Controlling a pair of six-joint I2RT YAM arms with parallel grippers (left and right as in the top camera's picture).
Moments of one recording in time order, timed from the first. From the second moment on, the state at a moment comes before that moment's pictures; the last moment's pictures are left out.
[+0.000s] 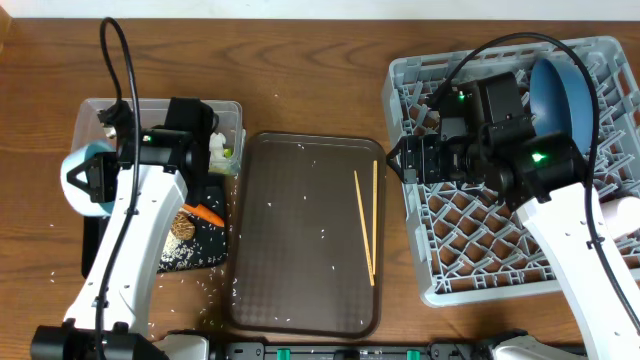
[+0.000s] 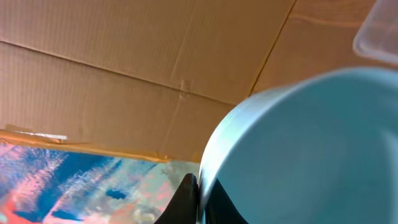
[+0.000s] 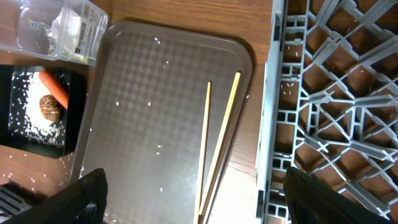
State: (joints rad) left arm -0.09 1.45 1.24 -1.31 -1.31 -0.38; right arm 0.33 1.39 1.40 -1.05 -0.26 0.28
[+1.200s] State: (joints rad) left arm 0.03 1.52 1.20 -1.14 -1.23 -0.10; right arm 0.33 1.39 1.40 -1.03 -0.26 0.27
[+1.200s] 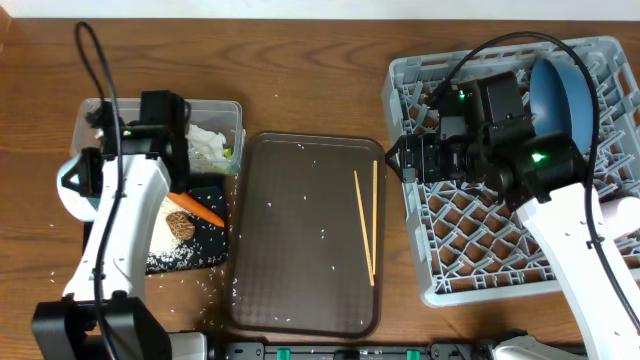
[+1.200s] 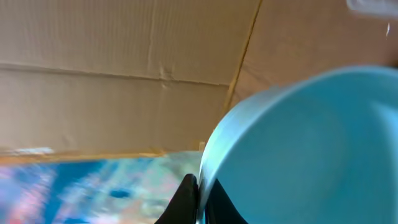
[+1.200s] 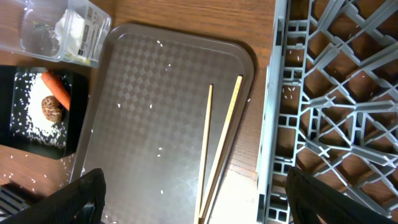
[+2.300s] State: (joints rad) left arm -0.64 1.10 1.20 -0.88 -0.31 -0.45; right arm 0.50 1.39 1.40 -0.81 -0.44 0.37
